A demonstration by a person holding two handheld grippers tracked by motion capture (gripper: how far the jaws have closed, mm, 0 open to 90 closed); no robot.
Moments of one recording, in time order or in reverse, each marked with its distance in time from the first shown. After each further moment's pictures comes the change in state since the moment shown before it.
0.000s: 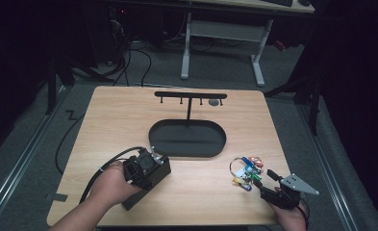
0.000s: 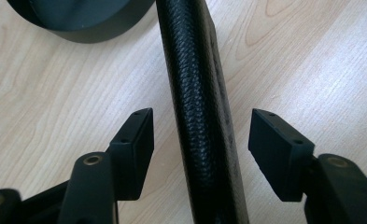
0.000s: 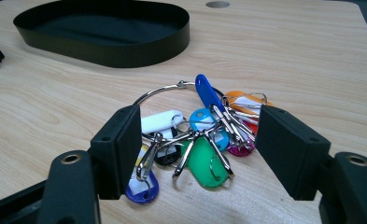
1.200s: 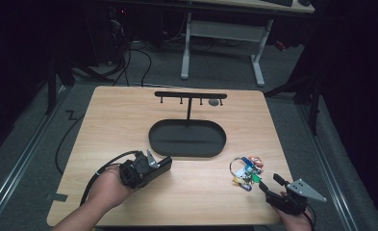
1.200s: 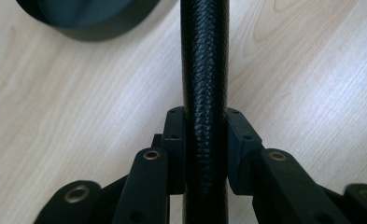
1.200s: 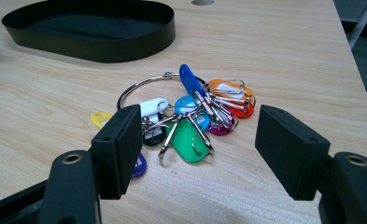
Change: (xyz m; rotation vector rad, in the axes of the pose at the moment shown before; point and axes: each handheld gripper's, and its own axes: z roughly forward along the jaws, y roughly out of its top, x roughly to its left) left arm -0.001 -0.014 0.002 -0.085 0.030 0.023; right arm -0.004 -0.008 -0.018 0.003 -0.045 0.018
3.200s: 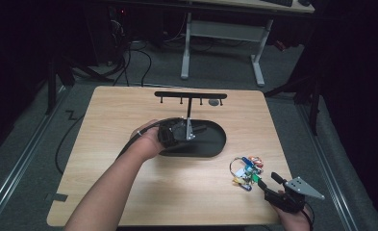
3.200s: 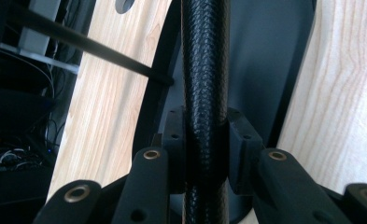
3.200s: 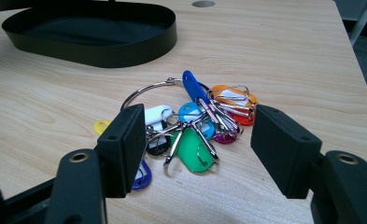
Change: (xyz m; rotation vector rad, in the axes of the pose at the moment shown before) left arm 0.036 0.127 0.036 -0.154 0.213 0.426; right arm 0.004 0.006 0.004 0.004 -0.003 0.003
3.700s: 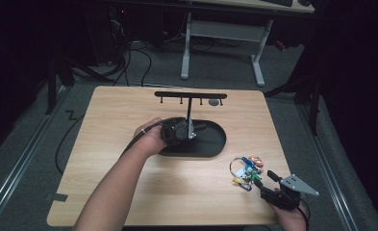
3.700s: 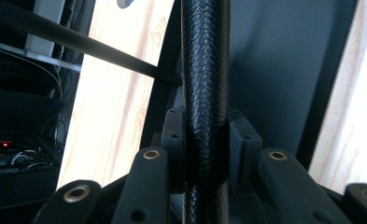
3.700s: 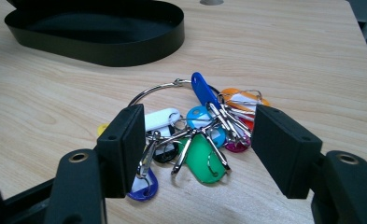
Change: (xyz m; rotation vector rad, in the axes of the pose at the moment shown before) left arm 0.004 -0.001 0.028 0.018 0.027 0.025; right arm 0.004 0.003 0.011 0.006 0.017 -0.019
